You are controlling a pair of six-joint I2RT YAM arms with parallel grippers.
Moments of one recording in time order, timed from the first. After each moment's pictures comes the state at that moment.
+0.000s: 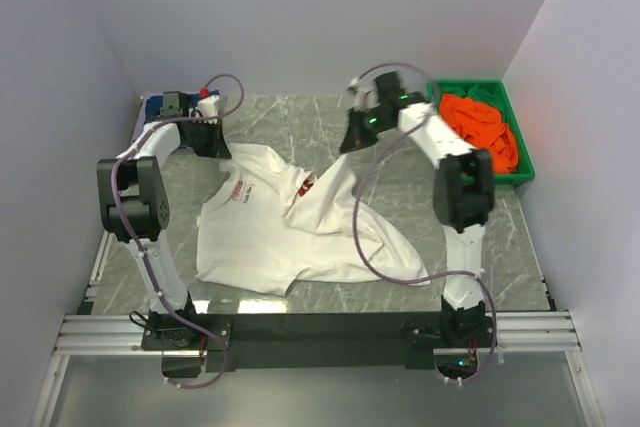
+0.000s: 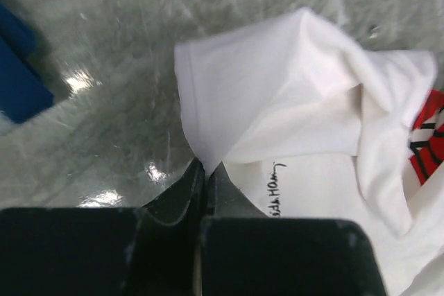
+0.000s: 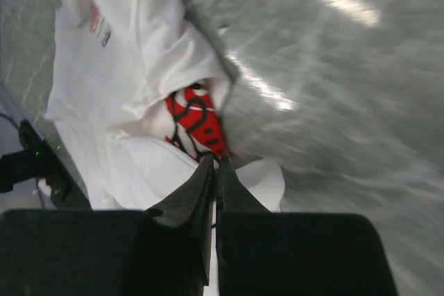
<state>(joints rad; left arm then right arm) 0.07 2.00 1.52 -0.54 0.56 0.18 0.32 2.18 1.89 -0.76 -0.66 0.08</state>
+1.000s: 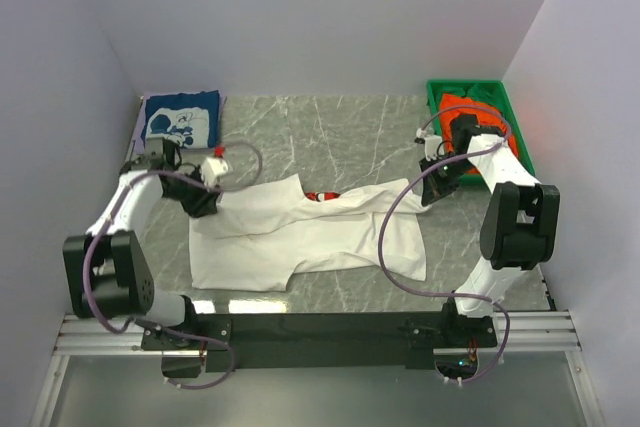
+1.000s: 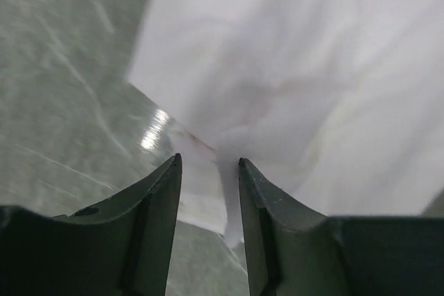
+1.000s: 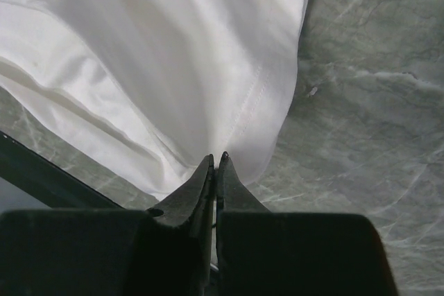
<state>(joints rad) 0.11 1.40 0.96 -0.82 0.59 1.10 -0.07 1.73 1.32 -1.04 -0.41 -0.44</state>
